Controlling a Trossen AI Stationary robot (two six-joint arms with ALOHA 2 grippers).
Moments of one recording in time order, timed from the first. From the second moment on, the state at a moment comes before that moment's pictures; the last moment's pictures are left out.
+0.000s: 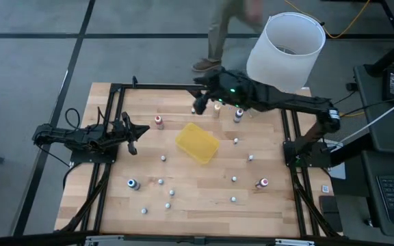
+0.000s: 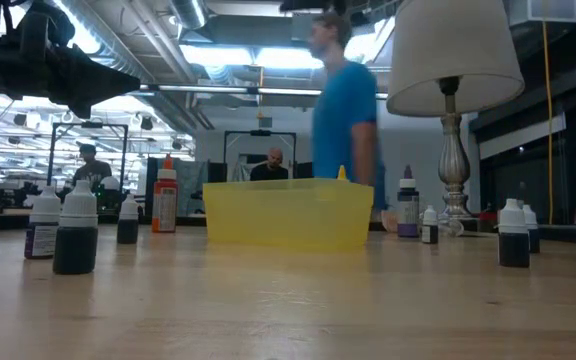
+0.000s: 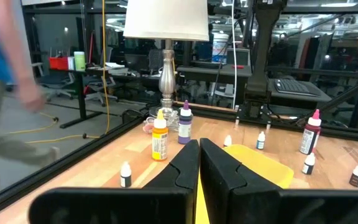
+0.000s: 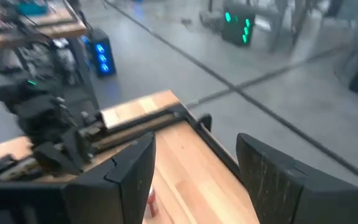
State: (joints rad) left arm -0.11 0.00 0.01 0.07 -0.47 -0.04; right arm -0.14 1.70 1.79 -0.40 0.35 0.16
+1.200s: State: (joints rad) left arm -0.11 0.00 0.01 0.07 -0.47 -0.04; right arm -0.36 2.19 2.07 -0.80 0.24 0.50
